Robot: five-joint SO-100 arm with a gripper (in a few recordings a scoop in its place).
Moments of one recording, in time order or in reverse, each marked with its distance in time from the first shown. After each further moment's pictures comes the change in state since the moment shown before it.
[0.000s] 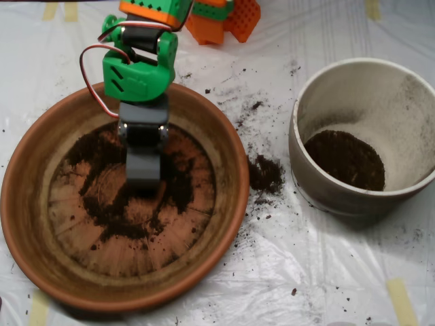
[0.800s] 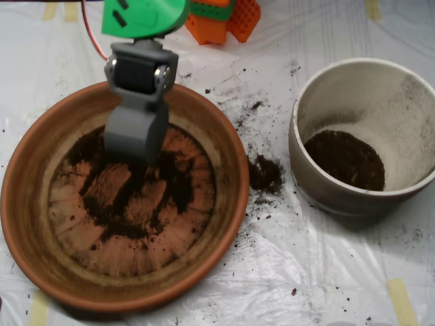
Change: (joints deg) arm -5.8 28.7 -1.2 2.8 18.8
